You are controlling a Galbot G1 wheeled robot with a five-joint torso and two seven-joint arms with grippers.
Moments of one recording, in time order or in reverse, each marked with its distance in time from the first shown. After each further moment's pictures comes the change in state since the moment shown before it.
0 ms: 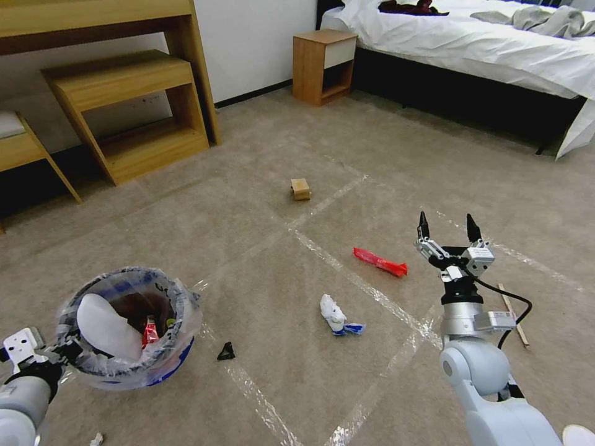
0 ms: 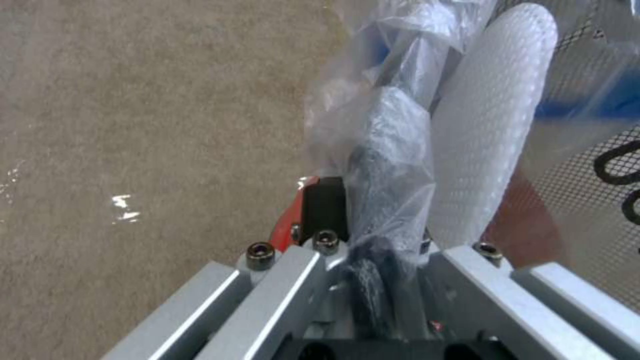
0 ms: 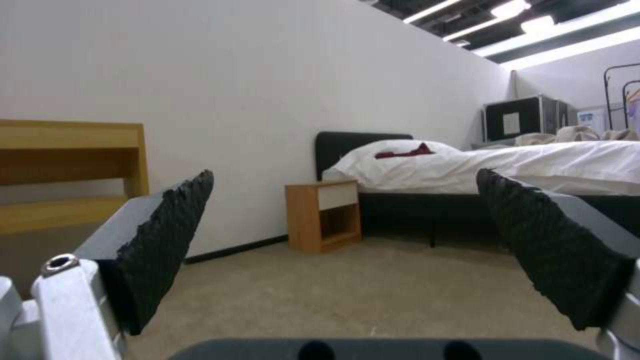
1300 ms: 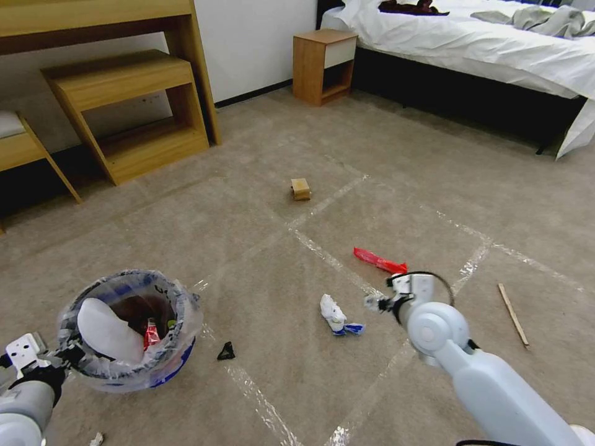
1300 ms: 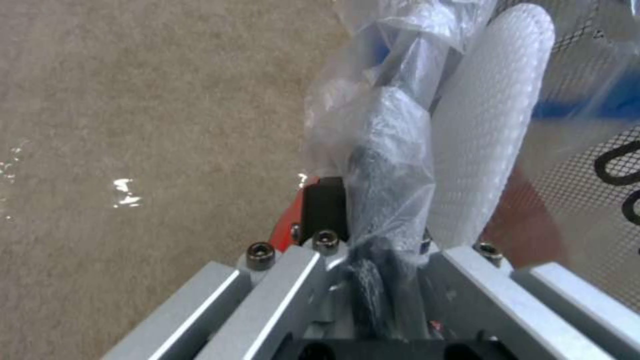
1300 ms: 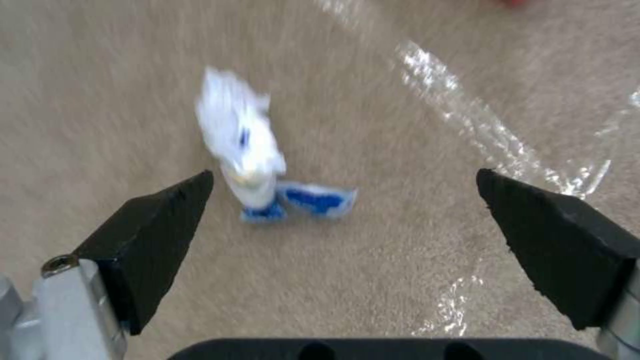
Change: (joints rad) left arm -0.001 -0.045 0.009 0.006 0.024 -0.009 0.004; right arm 0.322 -0.229 -0.446 -0.044 0.794 -1.127 0.663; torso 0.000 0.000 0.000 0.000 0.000
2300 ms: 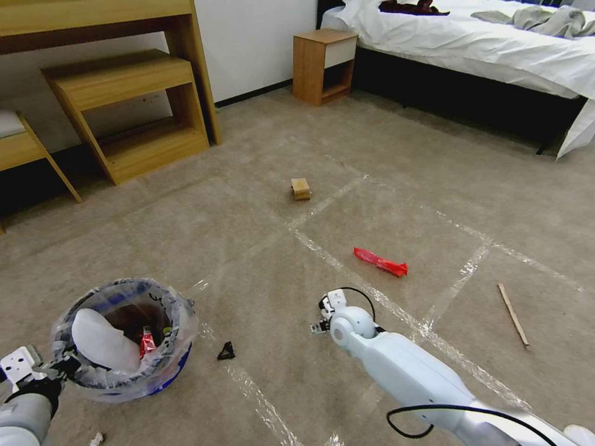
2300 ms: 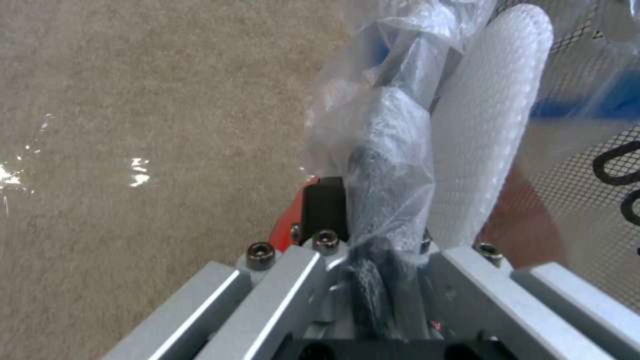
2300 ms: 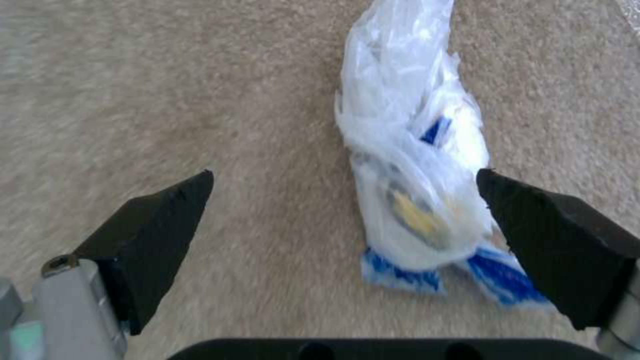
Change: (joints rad) left arm 0.029 -0.043 -0.014 0.015 0.021 -0.025 0.014; right arm 0.346 0.286 -0.454 -0.654 -0.275 0.055 -0.250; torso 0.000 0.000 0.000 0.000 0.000
